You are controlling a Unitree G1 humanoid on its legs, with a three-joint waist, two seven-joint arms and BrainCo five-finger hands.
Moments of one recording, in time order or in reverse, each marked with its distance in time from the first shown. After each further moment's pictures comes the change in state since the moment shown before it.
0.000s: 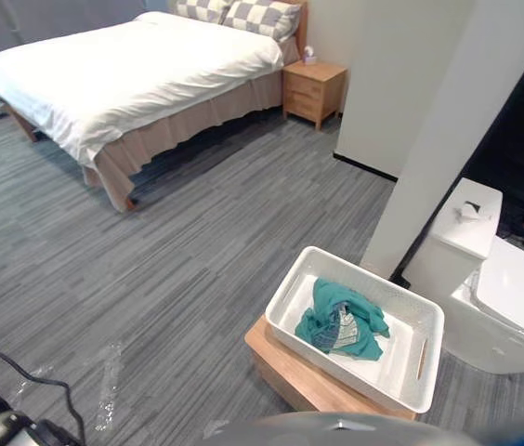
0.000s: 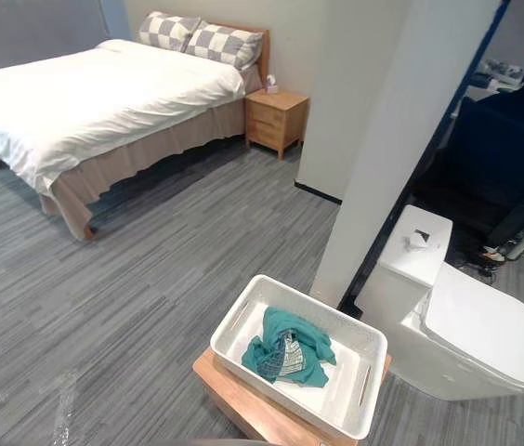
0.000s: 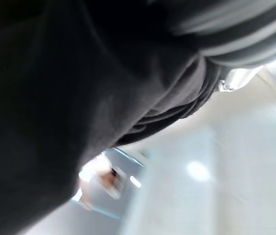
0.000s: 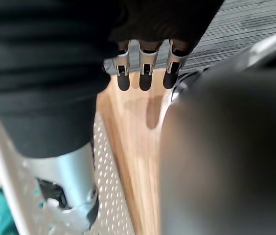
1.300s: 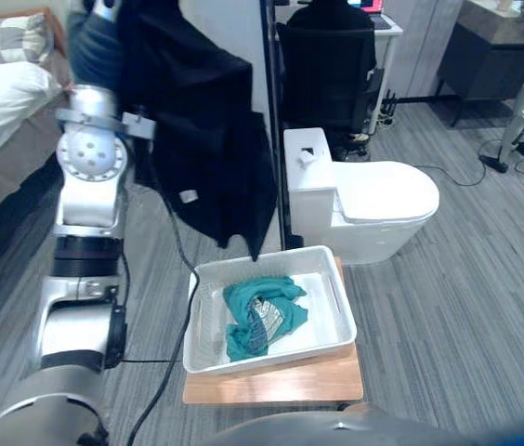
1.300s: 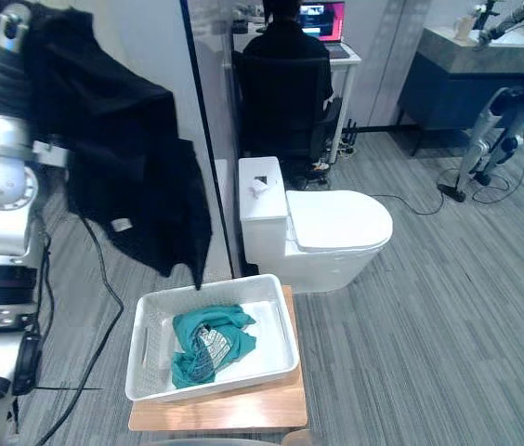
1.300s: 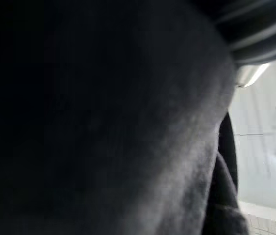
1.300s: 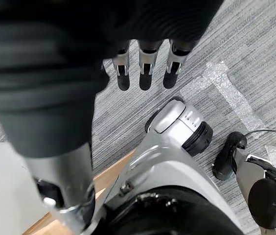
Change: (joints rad) left arm -0.524 -0.114 -0.943 -0.211 0.351 0.300 -0.439; right arm 0.028 -0.067 0.130 0.000 -0.051 -0.045 -0.019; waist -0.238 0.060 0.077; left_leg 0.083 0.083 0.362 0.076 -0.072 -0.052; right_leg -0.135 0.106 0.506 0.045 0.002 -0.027
